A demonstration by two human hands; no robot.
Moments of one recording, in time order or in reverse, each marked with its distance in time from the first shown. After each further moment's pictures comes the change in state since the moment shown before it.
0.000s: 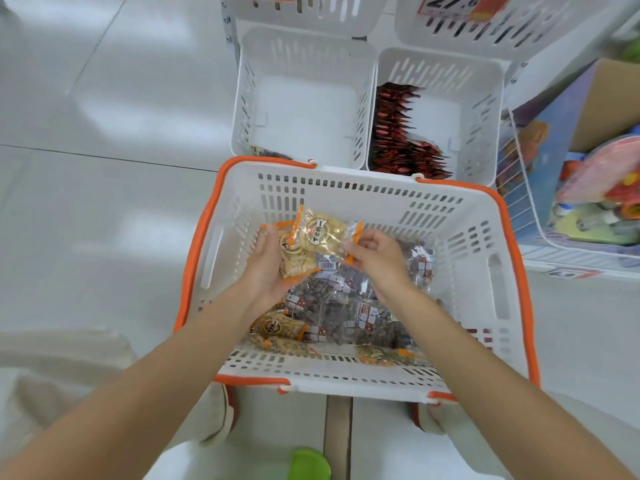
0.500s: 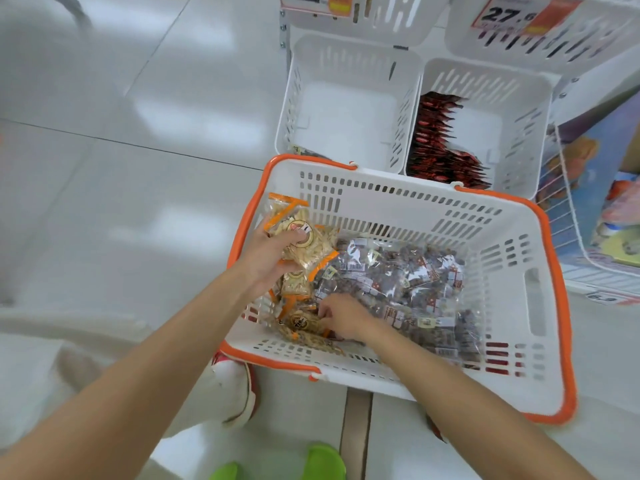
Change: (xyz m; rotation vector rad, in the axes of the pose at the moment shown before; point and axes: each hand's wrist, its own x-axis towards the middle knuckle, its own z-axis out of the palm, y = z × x) left_hand -0.024 0.031 -0.045 0.124 0.018 0.157; right_hand 0.005 0.102 0.069 -1.148 -0.637 -0.130
